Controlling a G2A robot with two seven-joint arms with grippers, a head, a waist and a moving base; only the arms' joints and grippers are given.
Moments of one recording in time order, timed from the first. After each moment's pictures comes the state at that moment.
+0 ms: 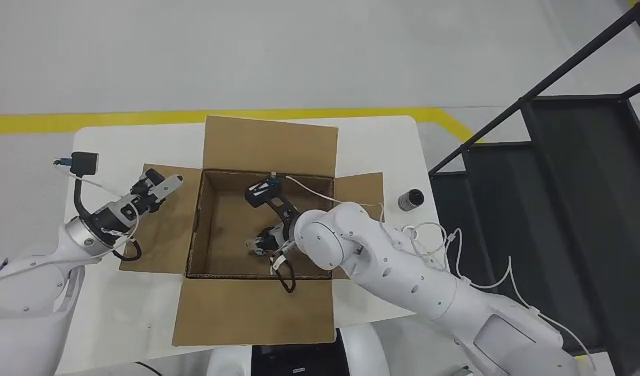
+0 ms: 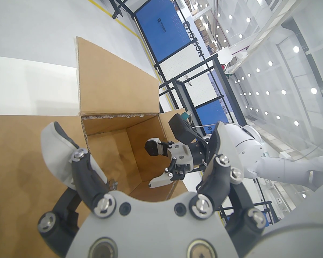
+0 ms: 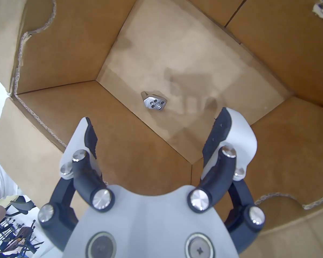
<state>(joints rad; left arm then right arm) 1.51 -0.93 -1.62 -1.75 -0.07 -0.44 -0.71 -0.96 -1.31 0.65 -1.70 -0.81 0.37 1.05</state>
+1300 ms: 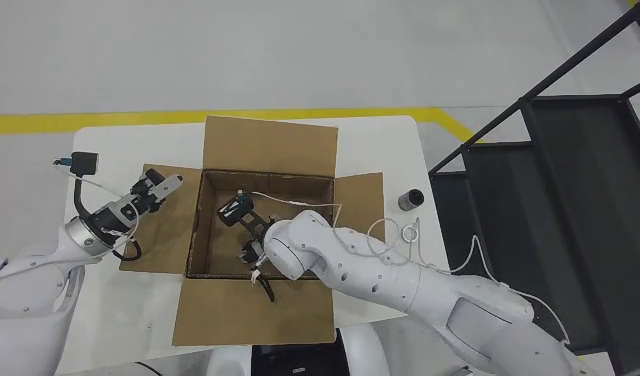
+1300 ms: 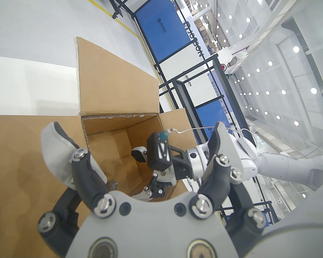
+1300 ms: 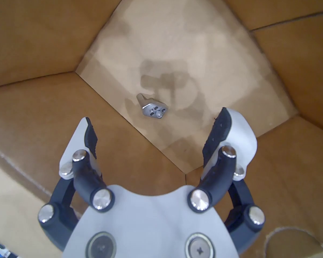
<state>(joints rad) 1.51 -0.93 -1.62 -1.75 -0.07 -0.44 -0.71 -0.80 -1.45 0.41 -1.45 -0.86 0.36 1.05</state>
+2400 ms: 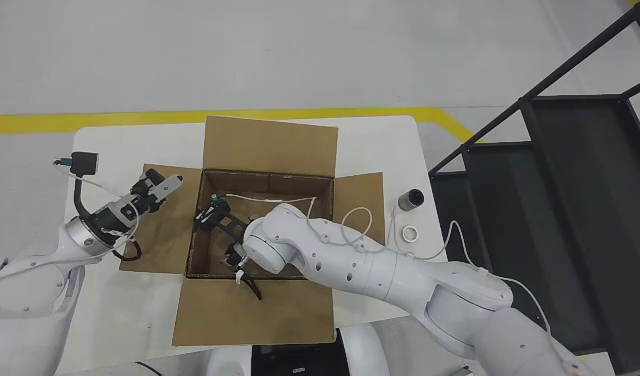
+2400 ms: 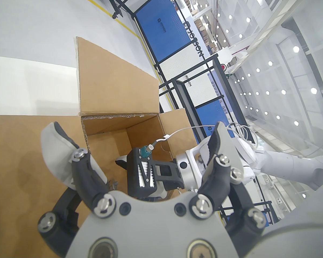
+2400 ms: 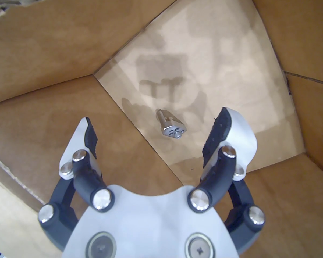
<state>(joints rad) 1.51 -0.93 -1.62 -1.75 -0.07 -0.44 -0.71 -0.72 -1.54 0.36 -1.32 -0.81 0.26 1.03</state>
